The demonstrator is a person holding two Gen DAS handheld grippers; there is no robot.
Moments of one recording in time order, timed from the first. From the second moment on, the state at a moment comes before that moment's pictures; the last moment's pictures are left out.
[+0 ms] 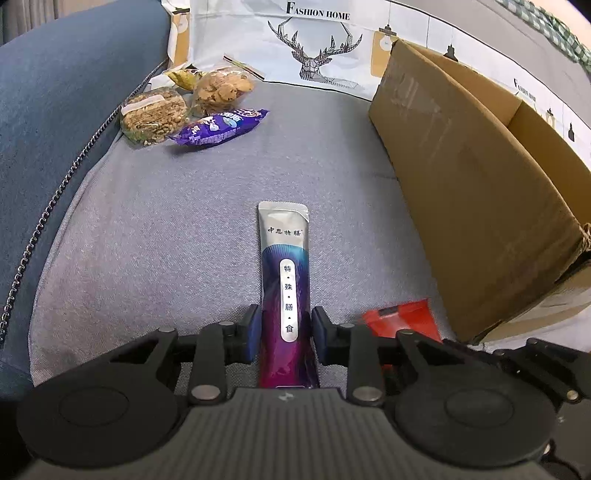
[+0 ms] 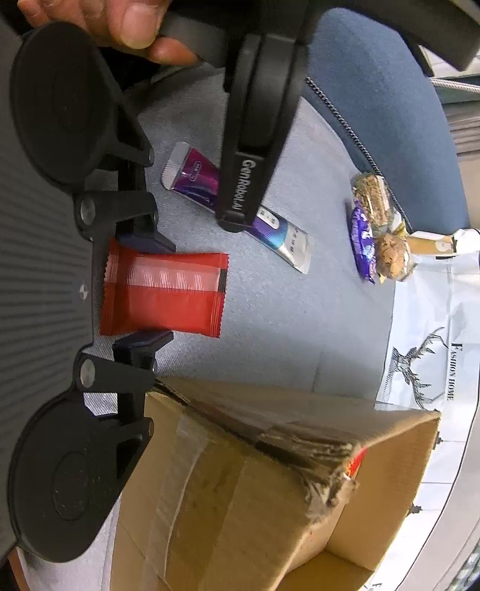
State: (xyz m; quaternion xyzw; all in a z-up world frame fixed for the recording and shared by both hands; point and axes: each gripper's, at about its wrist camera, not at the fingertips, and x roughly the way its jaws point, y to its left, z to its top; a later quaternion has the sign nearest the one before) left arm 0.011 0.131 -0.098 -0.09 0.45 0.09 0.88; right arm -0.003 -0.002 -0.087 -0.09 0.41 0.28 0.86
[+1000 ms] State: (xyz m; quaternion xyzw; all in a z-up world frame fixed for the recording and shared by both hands) left arm -0.024 0.159 -0.051 -0.18 0.32 0.11 0.93; right arm -0.019 -0.008 -0.035 -0.08 0.36 0.31 0.88
